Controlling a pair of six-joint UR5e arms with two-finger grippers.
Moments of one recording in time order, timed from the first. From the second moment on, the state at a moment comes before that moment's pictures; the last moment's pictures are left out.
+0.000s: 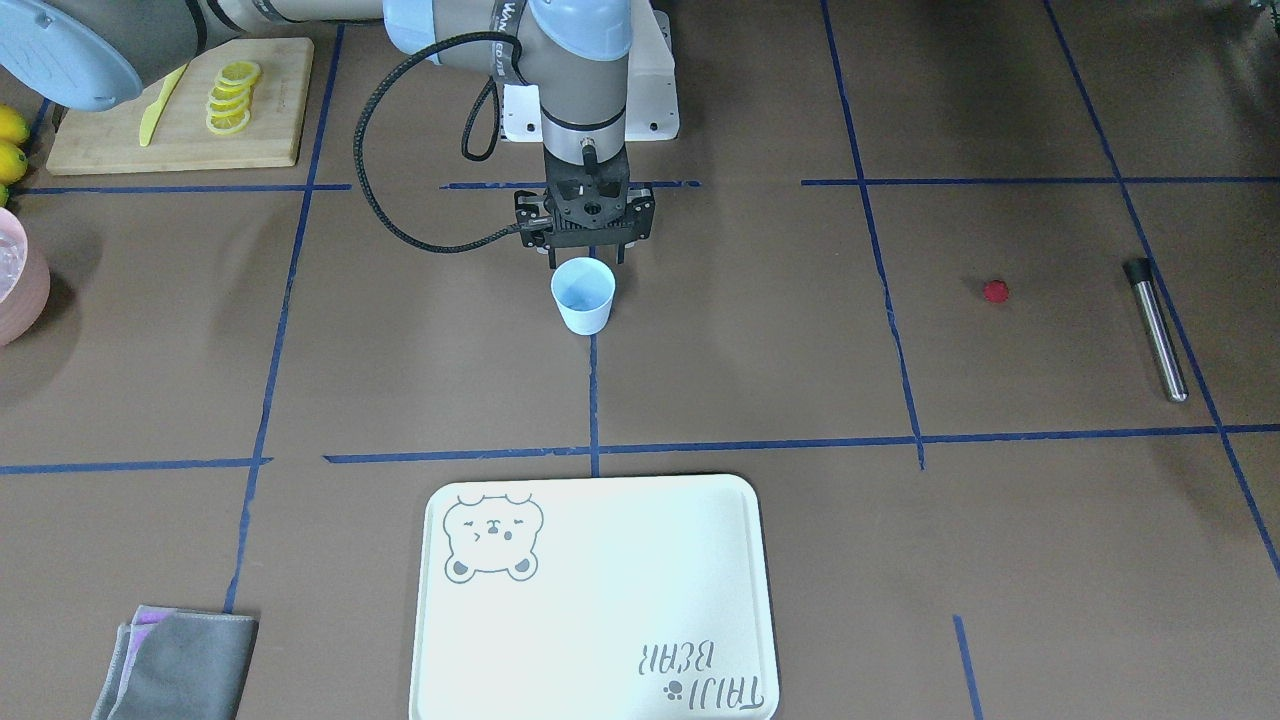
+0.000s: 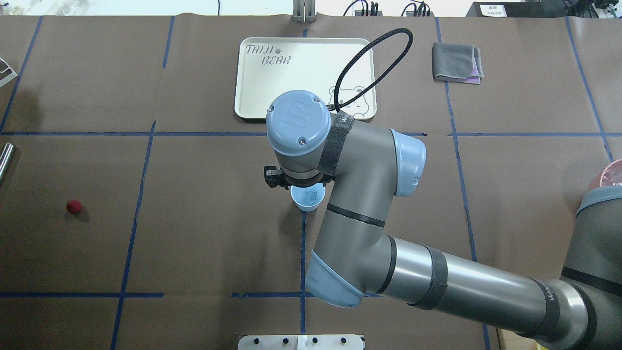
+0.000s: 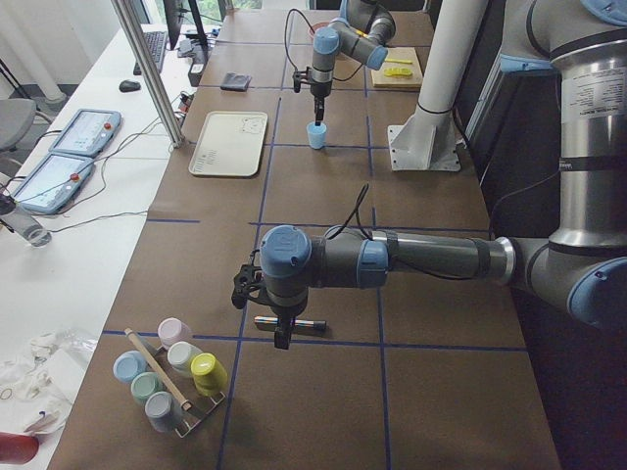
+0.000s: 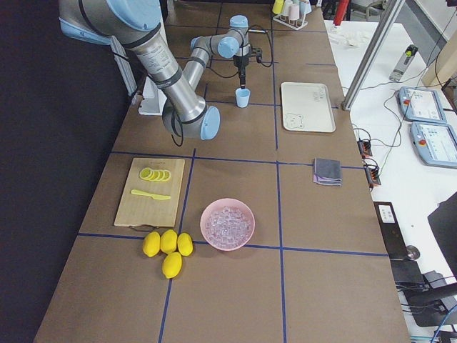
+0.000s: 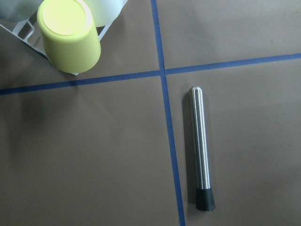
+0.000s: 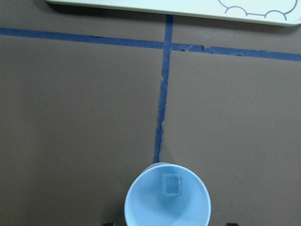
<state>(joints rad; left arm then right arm) -1.64 -1.46 -1.75 -1.51 -2.39 0.17 0.48 -0.72 1.68 -1.81 1.78 1.16</state>
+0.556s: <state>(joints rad) -1.64 -1.46 -1.75 -1.51 -2.39 0.17 0.63 -1.04 2.06 -1.87 1.78 1.01</state>
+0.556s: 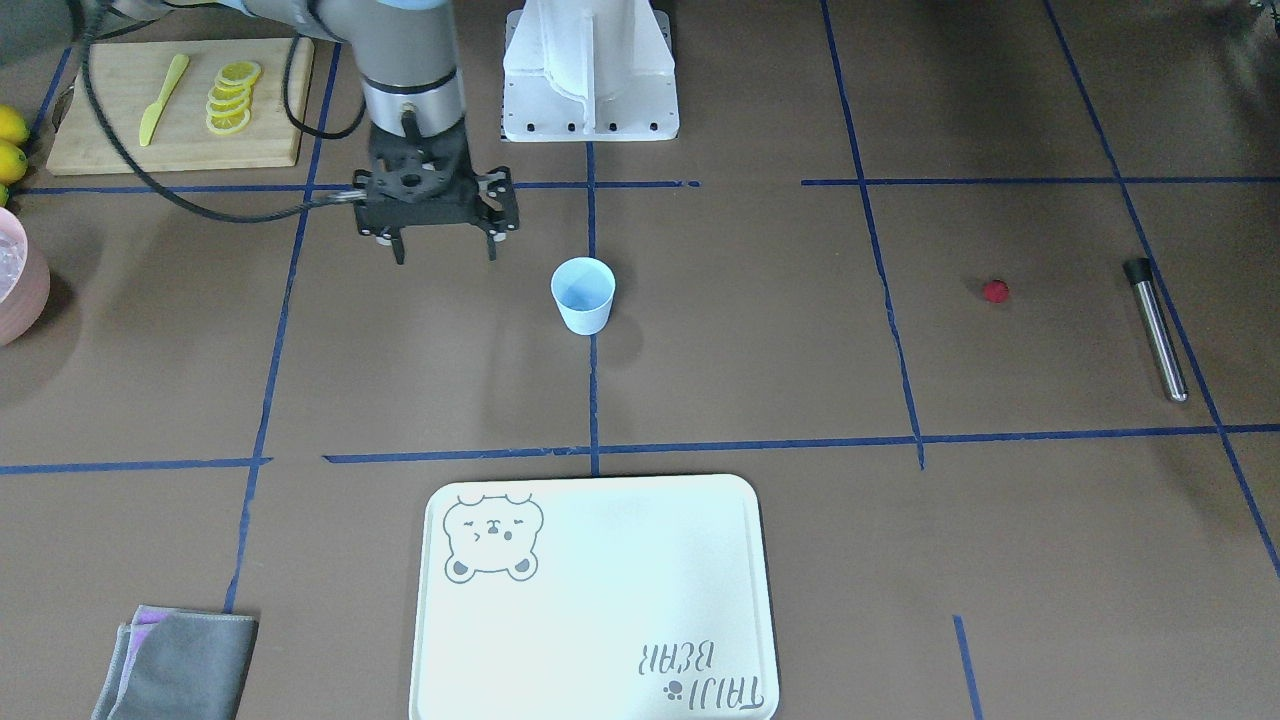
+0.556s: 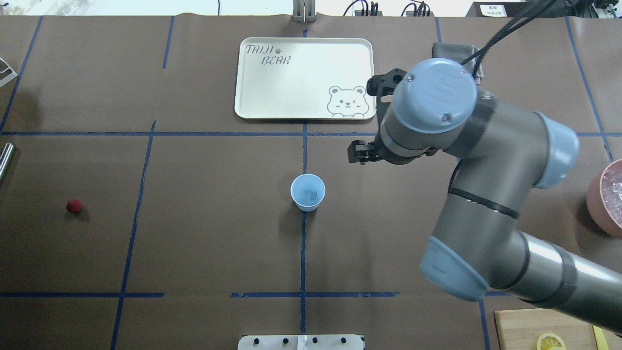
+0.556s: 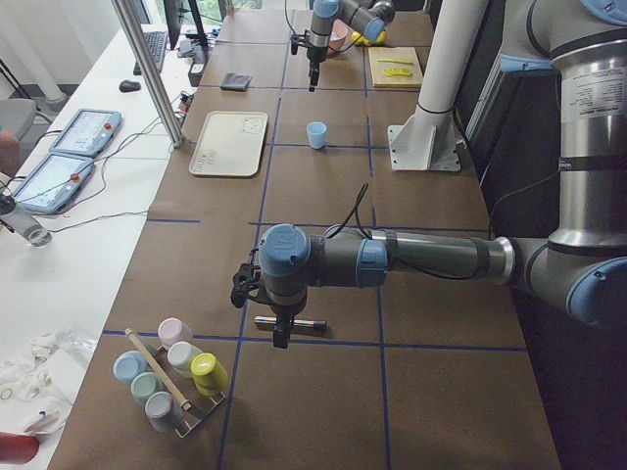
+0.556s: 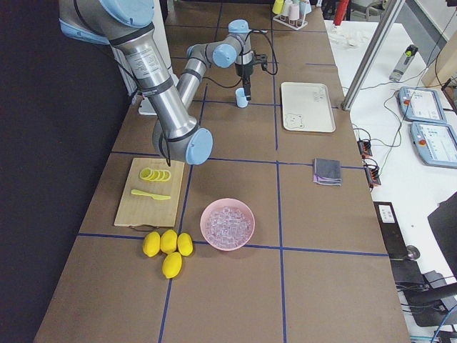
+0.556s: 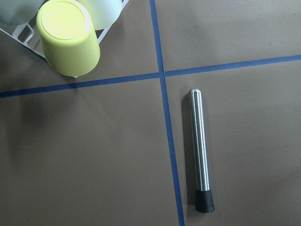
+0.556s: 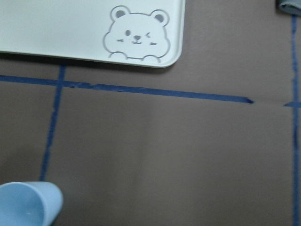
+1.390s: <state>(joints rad) -1.64 -1.46 -1.76 -1.51 -2.39 0.17 1.22 -1.55 2.18 -1.86 2.11 0.22</state>
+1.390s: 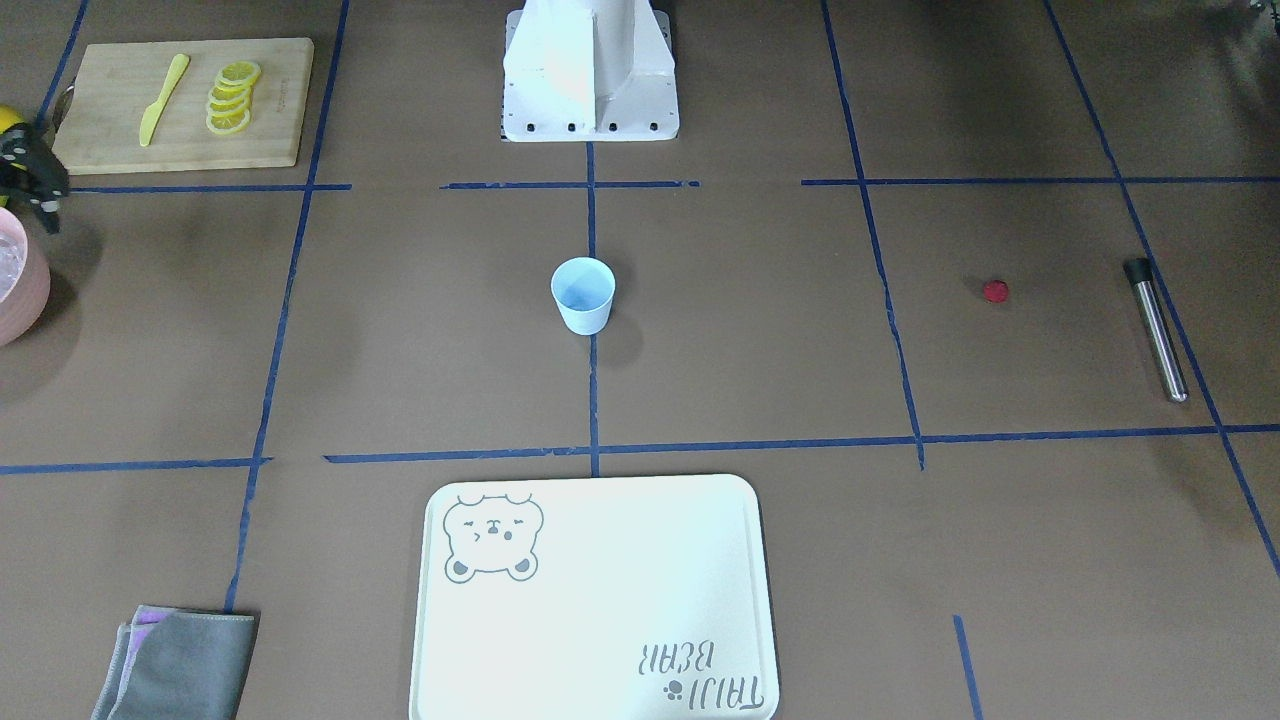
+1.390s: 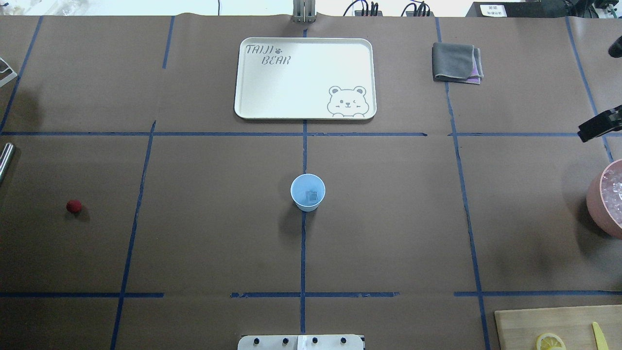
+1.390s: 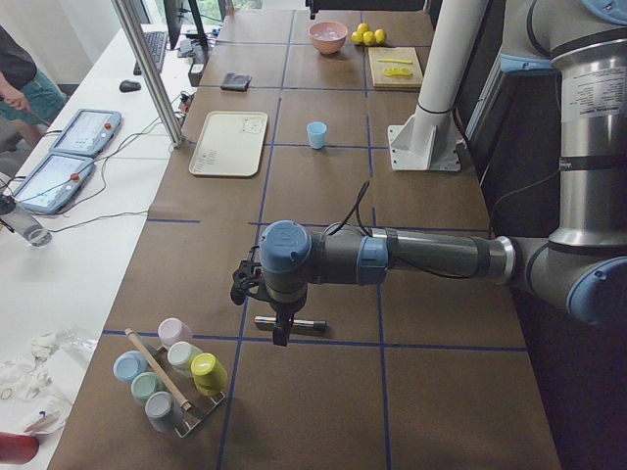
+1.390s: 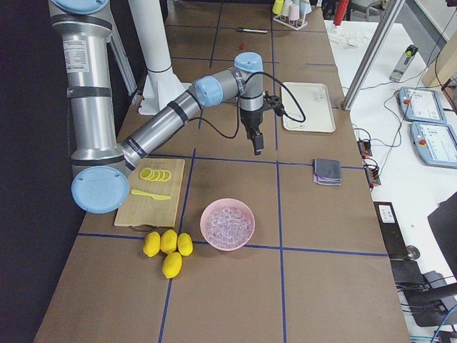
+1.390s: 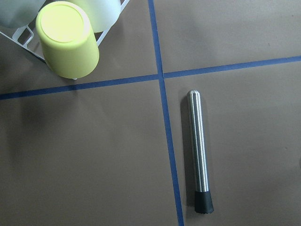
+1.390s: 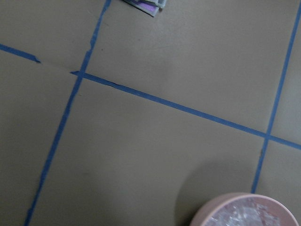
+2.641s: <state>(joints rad) -1.64 -1.46 -1.78 -1.51 -2.40 0.17 1.44 -1.72 1.70 -1.45 2.35 0.24</state>
